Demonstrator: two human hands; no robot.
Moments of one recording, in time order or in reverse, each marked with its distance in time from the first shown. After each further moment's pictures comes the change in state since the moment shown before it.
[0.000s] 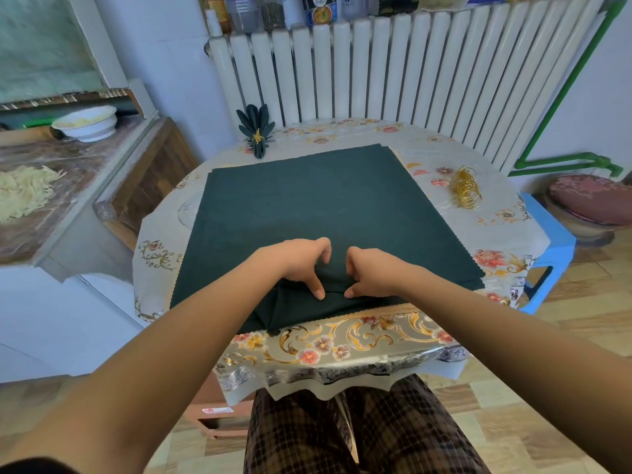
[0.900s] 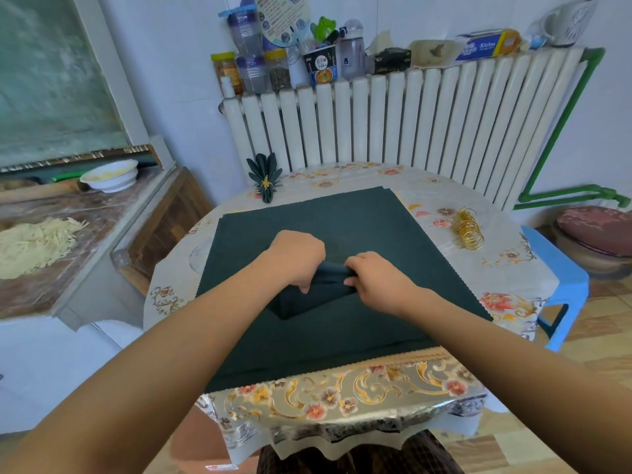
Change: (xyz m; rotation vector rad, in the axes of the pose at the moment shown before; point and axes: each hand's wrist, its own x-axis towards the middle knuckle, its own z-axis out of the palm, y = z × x) left_hand -0.024 0.026 -0.077 0.581 0.193 -0.086; right_hand 0.011 0.000 -0.036 -0.020 0.365 -0.191
